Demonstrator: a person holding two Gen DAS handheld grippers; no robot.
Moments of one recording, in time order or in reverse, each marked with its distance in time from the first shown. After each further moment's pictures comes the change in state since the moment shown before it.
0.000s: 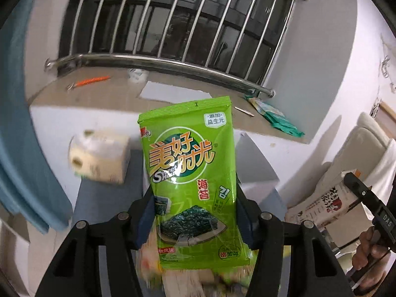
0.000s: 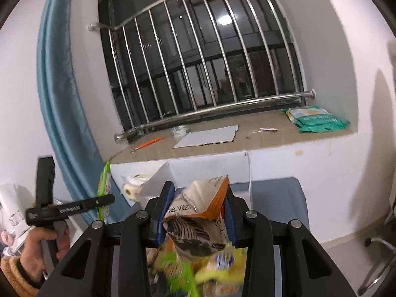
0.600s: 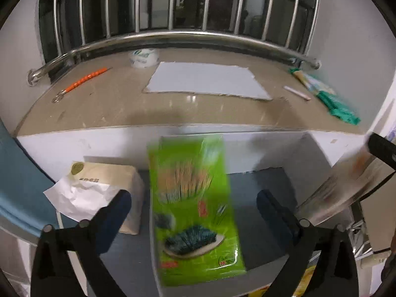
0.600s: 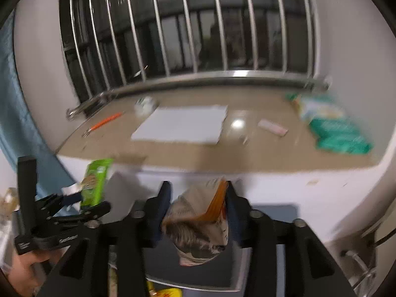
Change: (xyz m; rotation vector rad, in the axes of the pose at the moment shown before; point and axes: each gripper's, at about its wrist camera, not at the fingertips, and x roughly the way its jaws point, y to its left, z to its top) left arm 0.153 0.011 0.066 0.076 0.180 0.236; right arm 0.190 -0.026 0.092 -0.025 0.283 -0.124
